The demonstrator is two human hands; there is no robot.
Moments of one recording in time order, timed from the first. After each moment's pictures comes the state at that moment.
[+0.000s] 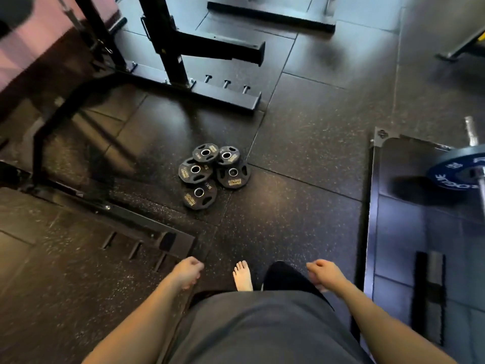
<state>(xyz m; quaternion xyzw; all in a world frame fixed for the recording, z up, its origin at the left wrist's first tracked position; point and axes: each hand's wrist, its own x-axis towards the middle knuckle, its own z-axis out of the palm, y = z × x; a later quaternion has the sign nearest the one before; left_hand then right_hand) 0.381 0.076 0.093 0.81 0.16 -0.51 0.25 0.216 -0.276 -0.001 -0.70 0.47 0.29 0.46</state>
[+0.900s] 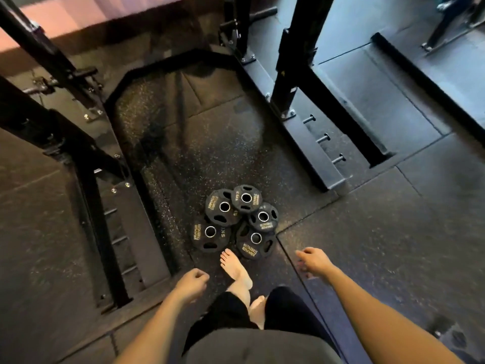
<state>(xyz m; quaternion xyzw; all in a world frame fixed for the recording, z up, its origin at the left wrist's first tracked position) 0.699 -0.075 -0.037 0.66 0.46 -0.38 0.46 0.856 -0.375 -0.023 -0.79 0.22 0.46 0.34</state>
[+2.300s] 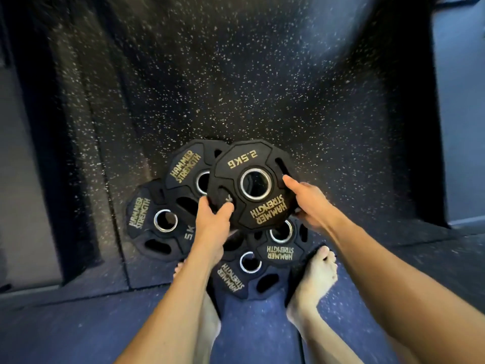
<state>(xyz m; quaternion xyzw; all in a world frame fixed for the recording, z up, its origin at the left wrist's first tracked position) 0.998 -0.119 -0.504 0.39 0.67 -0.04 0.64 1.149 -0.233 -0.525 -0.68 0.28 0.54 0.41</state>
